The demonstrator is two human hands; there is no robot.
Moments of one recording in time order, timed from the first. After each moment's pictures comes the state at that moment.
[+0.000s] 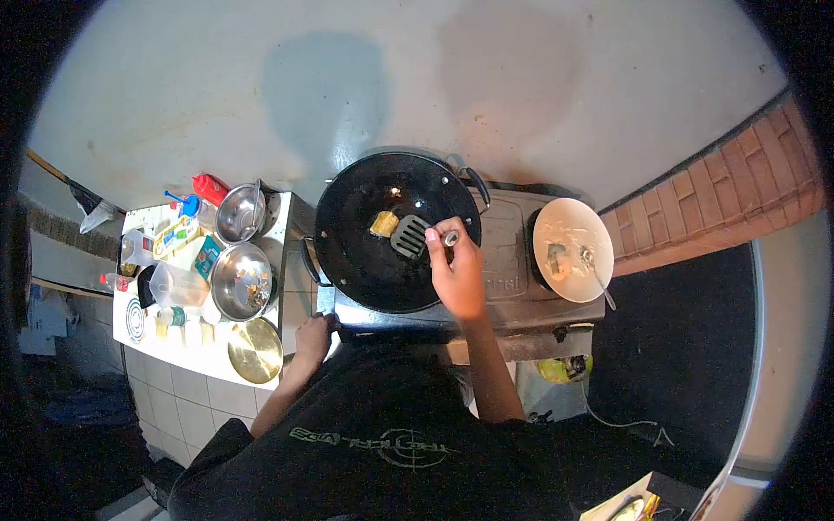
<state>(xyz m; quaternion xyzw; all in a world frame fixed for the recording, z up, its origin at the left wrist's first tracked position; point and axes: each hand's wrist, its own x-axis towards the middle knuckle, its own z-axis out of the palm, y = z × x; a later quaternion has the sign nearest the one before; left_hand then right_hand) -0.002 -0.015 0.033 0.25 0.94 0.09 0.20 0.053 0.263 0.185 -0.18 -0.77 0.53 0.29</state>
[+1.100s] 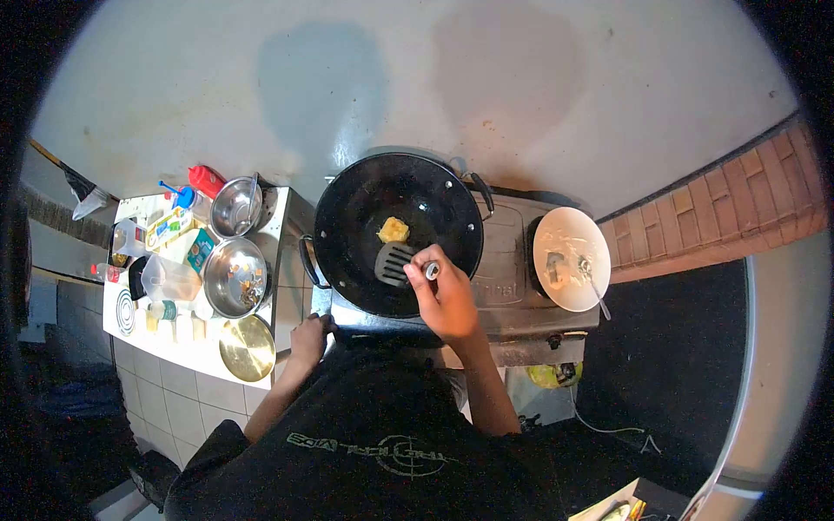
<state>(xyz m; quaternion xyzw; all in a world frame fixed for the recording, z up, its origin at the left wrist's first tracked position) -0.002 -0.017 0.031 0.25 0.94 0.10 0.21 0.067 0.241 0.209 -0.09 -0.84 0.49 0.23</state>
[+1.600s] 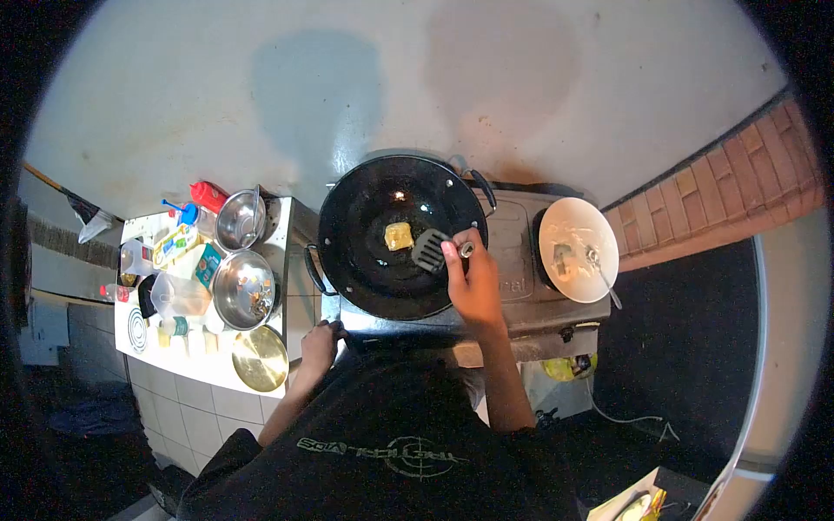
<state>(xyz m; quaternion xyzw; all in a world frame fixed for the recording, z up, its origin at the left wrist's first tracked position) -0.003 -0.020 0.022 0.26 0.94 0.13 0.19 0.065 0.265 0.199 -0.22 -0.83 0.45 0.25</state>
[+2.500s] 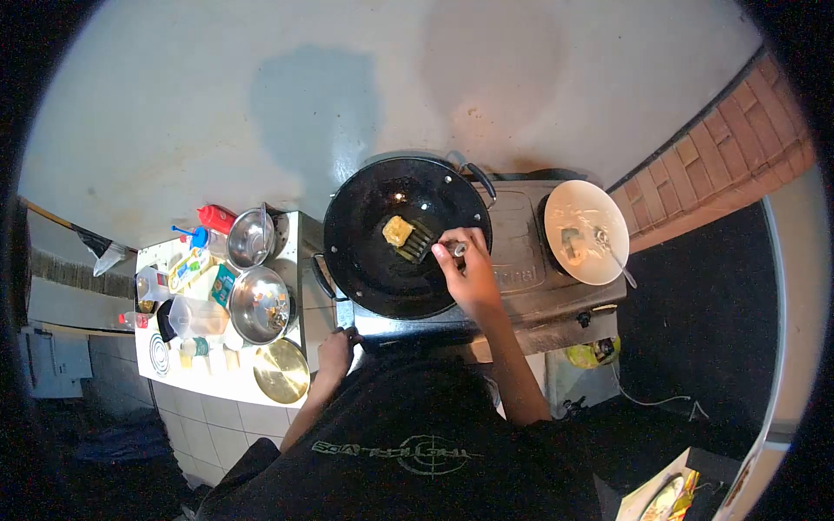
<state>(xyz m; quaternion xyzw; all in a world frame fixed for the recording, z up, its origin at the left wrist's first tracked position) -0.004 -0.019 0.029 0.26 0.93 0.12 0.21 0.063 0.266 0.162 -0.19 -0.83 0.46 0.27</state>
